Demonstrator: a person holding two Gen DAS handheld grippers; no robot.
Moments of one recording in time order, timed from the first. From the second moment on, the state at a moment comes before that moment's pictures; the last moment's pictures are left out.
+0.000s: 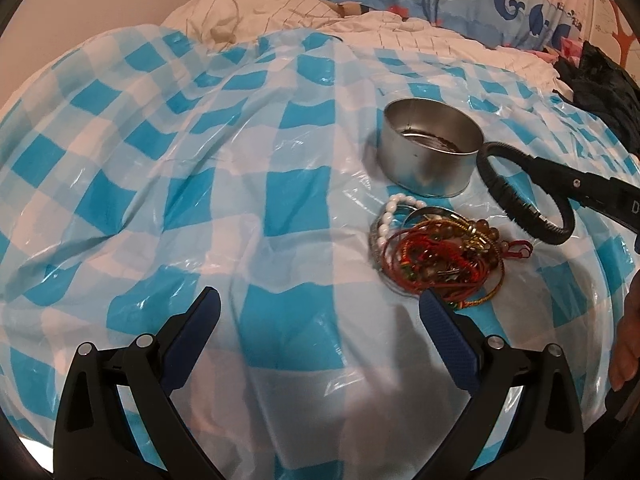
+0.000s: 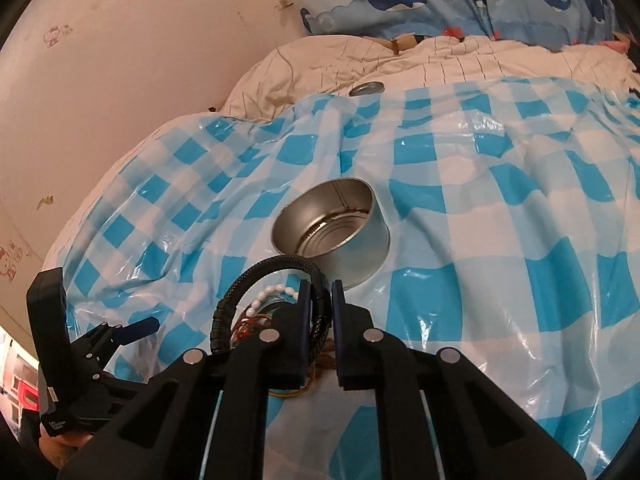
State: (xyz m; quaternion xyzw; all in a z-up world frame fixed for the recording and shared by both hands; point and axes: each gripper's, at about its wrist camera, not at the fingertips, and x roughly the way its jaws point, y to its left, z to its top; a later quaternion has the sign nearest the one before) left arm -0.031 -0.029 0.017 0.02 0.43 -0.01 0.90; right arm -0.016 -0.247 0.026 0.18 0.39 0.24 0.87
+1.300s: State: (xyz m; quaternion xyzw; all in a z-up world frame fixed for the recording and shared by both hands) left arm -0.018 -0.064 0.013 0.04 0.43 -0.03 0.90; right arm -0.016 -0.262 0.032 0.20 0.37 0.24 0.87
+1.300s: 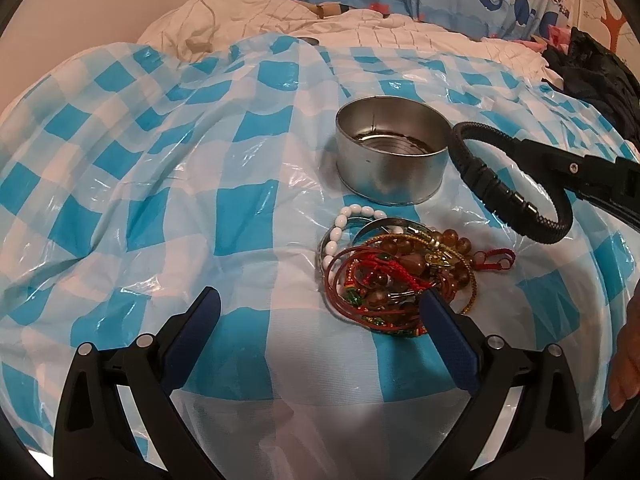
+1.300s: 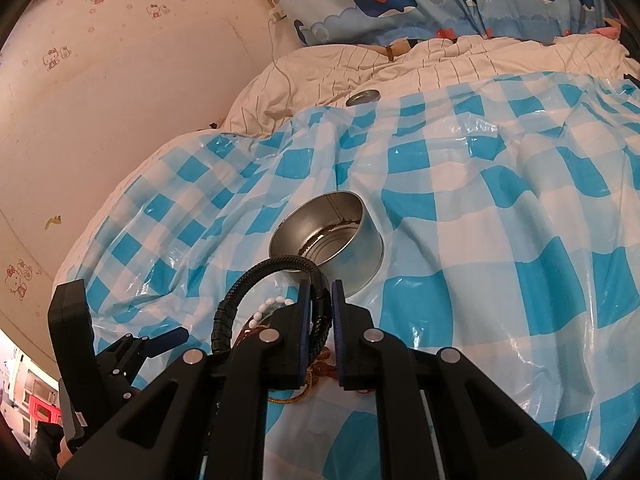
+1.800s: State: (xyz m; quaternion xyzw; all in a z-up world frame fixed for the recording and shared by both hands) left arm -0.018 -0.061 0.014 0.04 0.43 -0.03 0.90; right arm -0.016 -0.262 0.031 0.20 0.37 0.24 0.88
